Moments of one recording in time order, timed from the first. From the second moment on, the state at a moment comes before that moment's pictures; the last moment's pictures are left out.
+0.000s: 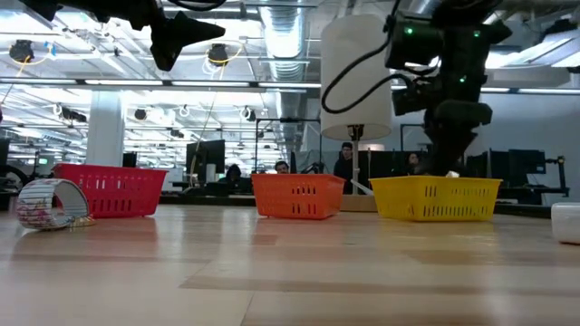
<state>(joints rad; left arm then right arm) -0.26 0.98 0.51 0.32 -0.32 -0.41 -0.08 1.43 0.86 -0.80 0.18 0.20</state>
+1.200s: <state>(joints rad) -0.26 0.98 0.51 0.32 -0.32 -0.40 0.08 1.43 1.05 -1.13 0.01 0.99</state>
